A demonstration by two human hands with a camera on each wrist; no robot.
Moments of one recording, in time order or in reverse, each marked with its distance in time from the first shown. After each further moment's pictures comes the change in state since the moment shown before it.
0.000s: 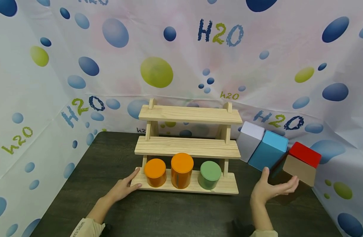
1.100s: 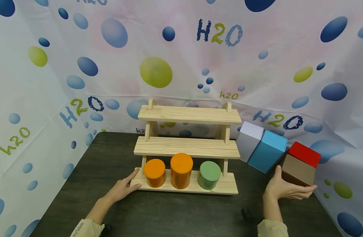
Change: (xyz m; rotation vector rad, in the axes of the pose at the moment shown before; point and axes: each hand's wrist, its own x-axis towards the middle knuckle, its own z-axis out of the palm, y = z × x) left_hand 0.001 -0.001 0.000 -0.030 -0.012 0.011; right_hand 0.052 0.023 -0.004 -0.303 0.172 0.342
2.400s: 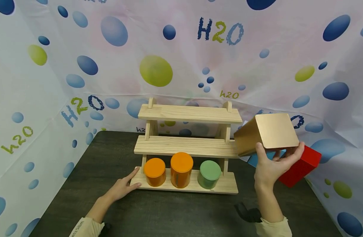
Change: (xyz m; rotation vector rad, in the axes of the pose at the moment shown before) left_hand -0.001 0.003 -0.002 0.027 0.006 0.003; right_hand -0.085 -0.123 -0.013 0.851 -0.579 -0.392
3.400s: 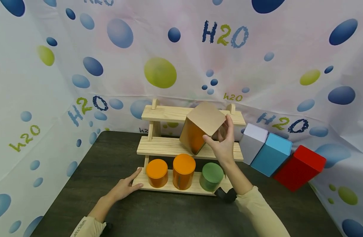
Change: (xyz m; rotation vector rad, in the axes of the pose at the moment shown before) left_hand -0.003 -0.001 0.000 -0.038 -0.004 0.021; right_hand -0.034 0.037 0.082 0.012 -0.700 0.309
